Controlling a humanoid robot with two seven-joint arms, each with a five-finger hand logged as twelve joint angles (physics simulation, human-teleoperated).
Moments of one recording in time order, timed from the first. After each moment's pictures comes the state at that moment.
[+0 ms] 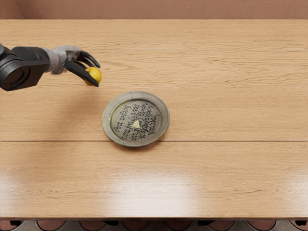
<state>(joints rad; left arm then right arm) -1.16 0.60 -0.40 -1.22 0.55 -0.02 0.61 0.03 0.00 0.03 0.15 -0.04 0.08 -0.12</state>
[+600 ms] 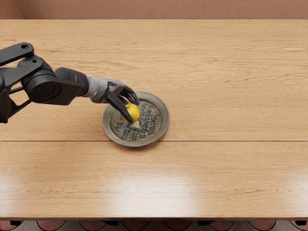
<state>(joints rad) -1.17 0.45 -0.30 -1.19 0.40 -0.26 0.61 0.03 0.00 0.03 0.15 -0.04 0.08 -0.12</state>
